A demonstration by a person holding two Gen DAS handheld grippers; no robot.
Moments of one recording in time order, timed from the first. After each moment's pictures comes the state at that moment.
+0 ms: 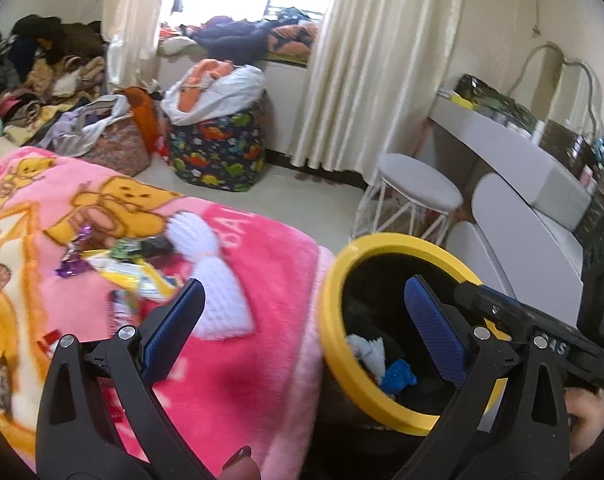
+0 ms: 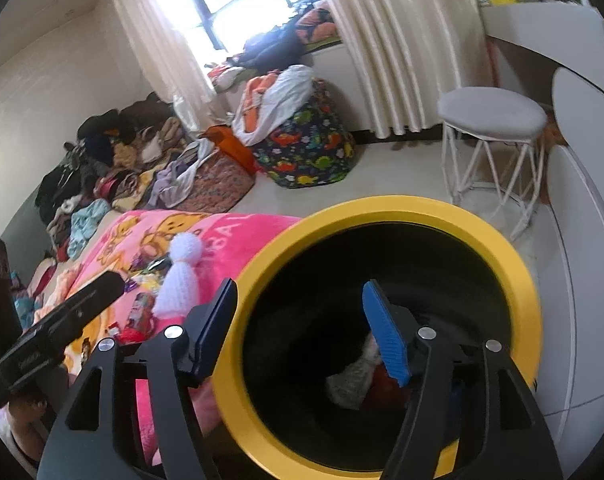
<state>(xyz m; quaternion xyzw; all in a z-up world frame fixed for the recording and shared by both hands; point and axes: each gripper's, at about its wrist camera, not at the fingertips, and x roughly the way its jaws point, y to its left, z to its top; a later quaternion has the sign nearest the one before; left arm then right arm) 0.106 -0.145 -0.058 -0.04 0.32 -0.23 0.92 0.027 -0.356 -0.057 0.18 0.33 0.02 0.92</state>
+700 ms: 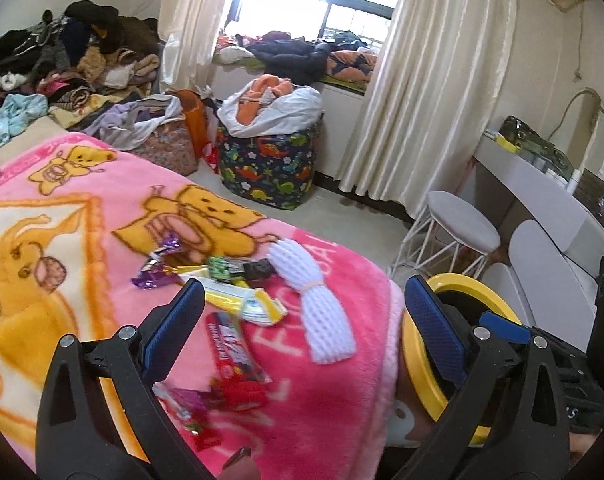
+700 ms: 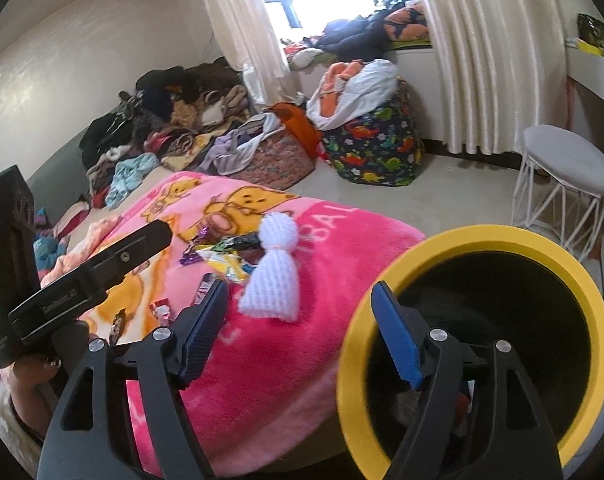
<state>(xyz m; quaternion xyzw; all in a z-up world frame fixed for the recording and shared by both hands) 0.129 -0.061 -0.047 -0.08 0.30 -0.16 0.94 0.065 -0.257 -0.039 0.11 0.34 0.13 0.93</state>
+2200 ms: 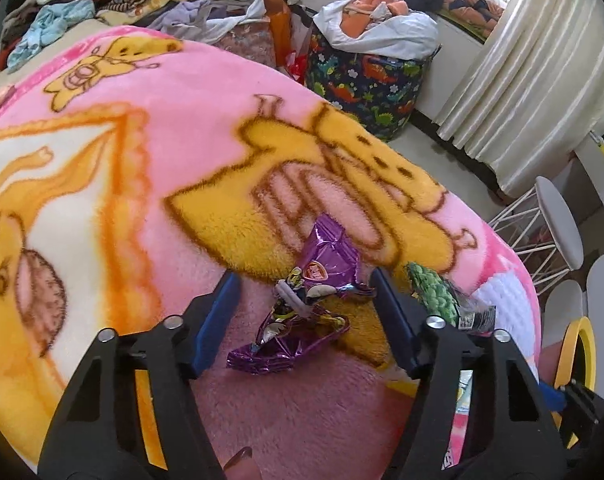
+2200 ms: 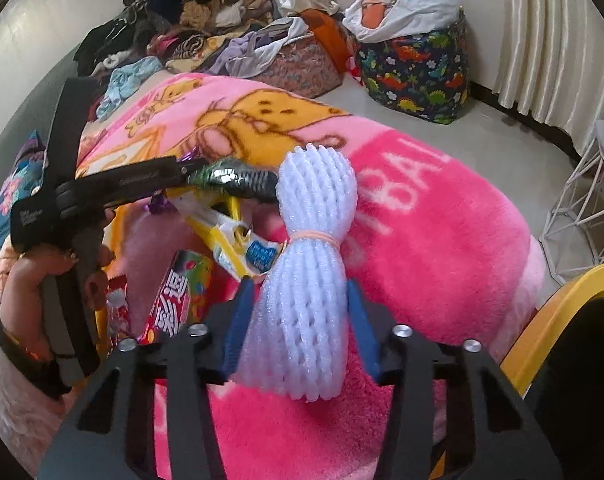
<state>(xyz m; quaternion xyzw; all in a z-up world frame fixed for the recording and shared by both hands) 0.283 0.021 -0.142 -0.11 0.47 -0.04 0.87 0.186 -0.176 -0.113 0.03 0.48 0.17 0.86</state>
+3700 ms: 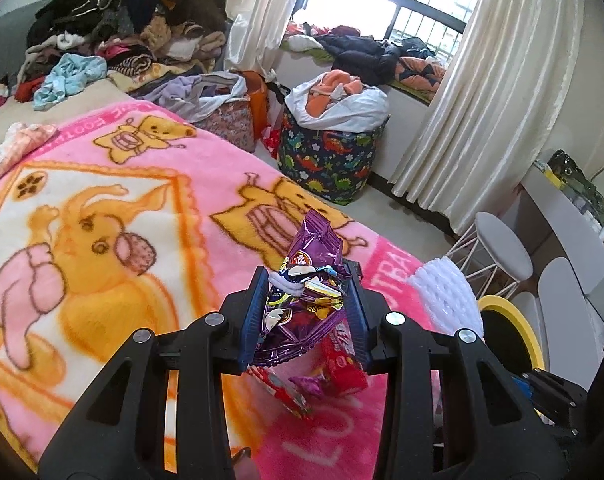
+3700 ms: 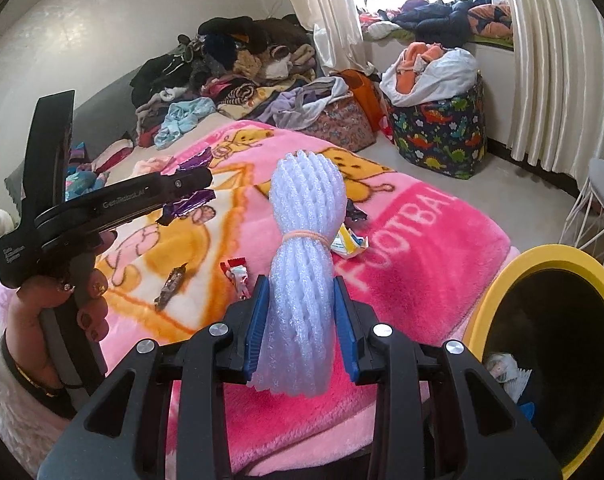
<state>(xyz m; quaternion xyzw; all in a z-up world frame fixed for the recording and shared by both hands) 0.128 0.025 -0.030 -0.13 0.34 -0.07 0.93 0.061 -0.168 -0.026 0.04 0.38 0.23 0.90</state>
